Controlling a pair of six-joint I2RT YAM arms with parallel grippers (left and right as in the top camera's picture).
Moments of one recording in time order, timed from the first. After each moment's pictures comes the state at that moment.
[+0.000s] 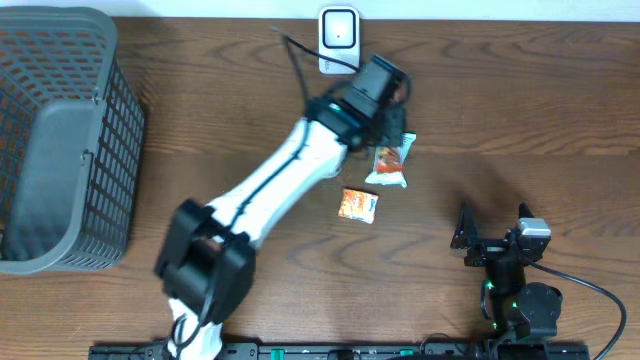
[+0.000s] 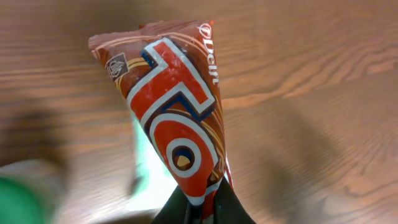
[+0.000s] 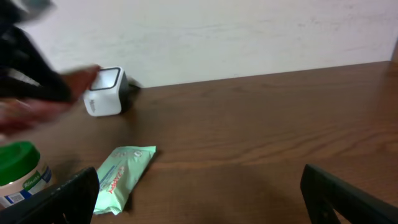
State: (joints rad) left arm -0.69 1.99 1.71 -0.63 0.13 -0.57; right arm 0.01 0.01 0.01 -0.07 0.00 0.15
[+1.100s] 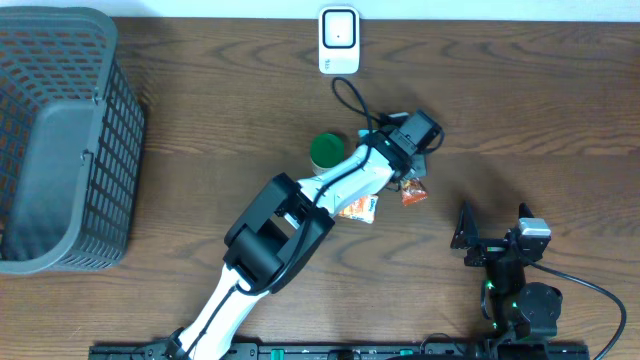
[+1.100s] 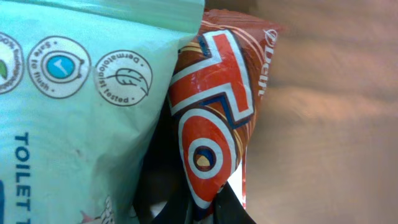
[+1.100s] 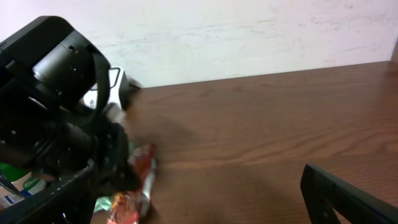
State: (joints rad) left arm -0.80 2.31 1.72 -0.50 -0.04 -0.97; right arm 0.01 0.01 0.01 -0.07 0.00 0.15
